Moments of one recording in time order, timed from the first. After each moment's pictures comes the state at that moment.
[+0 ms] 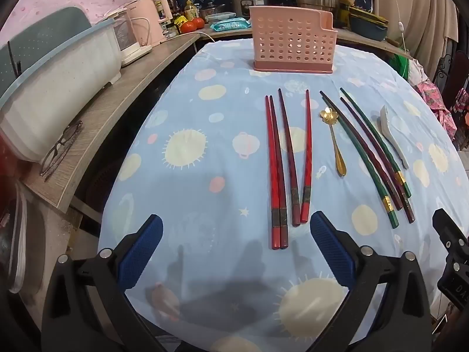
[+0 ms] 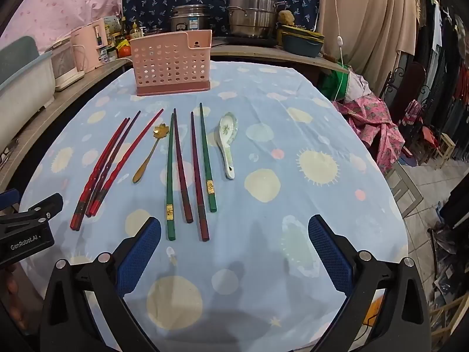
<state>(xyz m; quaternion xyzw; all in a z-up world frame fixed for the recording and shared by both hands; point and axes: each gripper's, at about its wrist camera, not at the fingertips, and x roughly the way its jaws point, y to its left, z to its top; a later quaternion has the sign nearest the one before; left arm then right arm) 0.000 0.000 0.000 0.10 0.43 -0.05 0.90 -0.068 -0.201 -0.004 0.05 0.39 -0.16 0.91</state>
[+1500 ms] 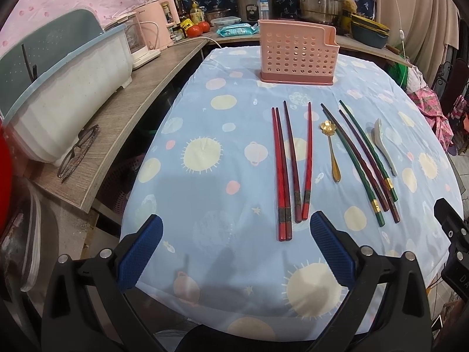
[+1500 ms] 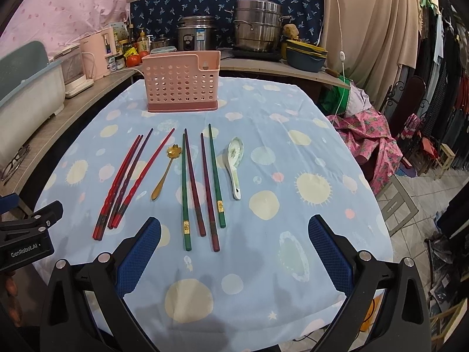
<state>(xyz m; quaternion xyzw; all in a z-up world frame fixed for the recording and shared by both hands) -0.013 0.016 0.036 0.09 0.43 -0.05 0.90 -0.073 -0.190 0.036 0.03 0.37 -0.15 0.92</state>
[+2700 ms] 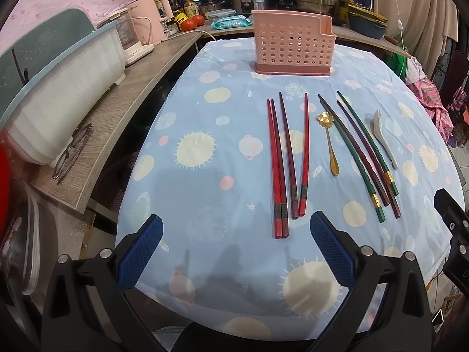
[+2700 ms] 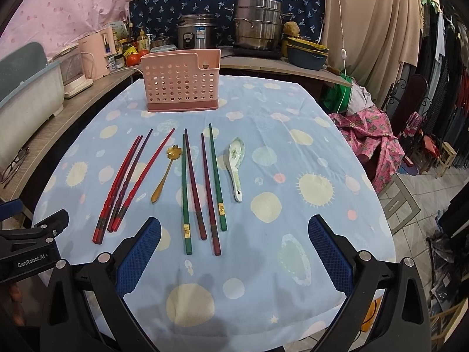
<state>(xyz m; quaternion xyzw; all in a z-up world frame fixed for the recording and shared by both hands) -0.006 0.008 0.030 0.10 0.45 -0.05 0.89 -0.072 -0.190 0.036 0.04 0.38 -0.14 0.91</state>
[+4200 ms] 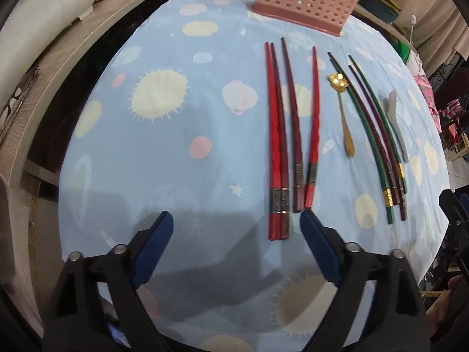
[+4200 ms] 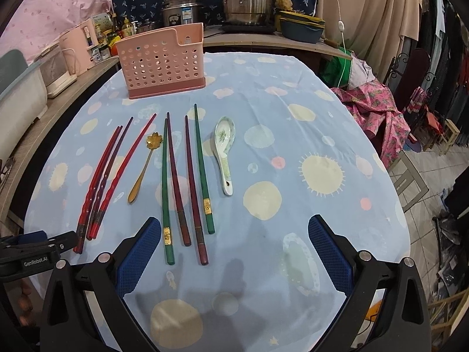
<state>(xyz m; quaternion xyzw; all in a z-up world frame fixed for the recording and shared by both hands) 0.047 0.019 -0.035 0.02 0.57 -0.09 0.82 -0.034 -0.221 0.006 0.07 0.43 -0.15 0.89</state>
